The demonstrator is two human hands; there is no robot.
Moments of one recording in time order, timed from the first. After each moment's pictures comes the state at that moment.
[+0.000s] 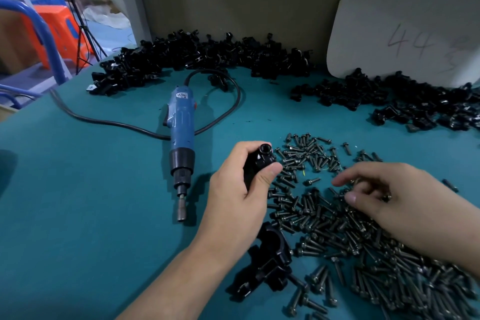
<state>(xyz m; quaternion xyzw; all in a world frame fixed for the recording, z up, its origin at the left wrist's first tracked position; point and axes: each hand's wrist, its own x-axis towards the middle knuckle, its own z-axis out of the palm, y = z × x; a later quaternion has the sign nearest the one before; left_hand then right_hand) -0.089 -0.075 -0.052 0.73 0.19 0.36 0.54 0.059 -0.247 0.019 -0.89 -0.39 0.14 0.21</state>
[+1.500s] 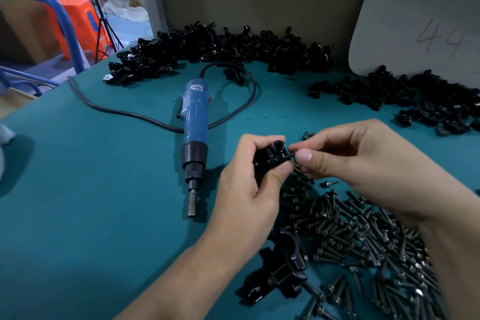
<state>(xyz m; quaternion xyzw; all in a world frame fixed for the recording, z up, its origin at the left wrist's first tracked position) -0.088 -0.072 -0.052 0.71 0.17 0.39 0.56 0.048 -0.173 0.028 -0.72 -0.44 0.27 0.46</state>
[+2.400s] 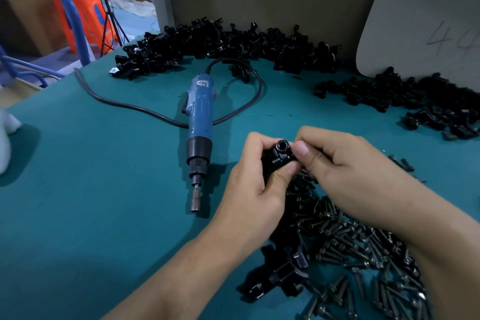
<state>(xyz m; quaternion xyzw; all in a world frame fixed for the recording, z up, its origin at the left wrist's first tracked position) -0.086 -0.072 -0.051 0.72 0.16 0.36 0.58 0.036 -0.164 0.021 -0.79 -0.52 0.14 0.30</state>
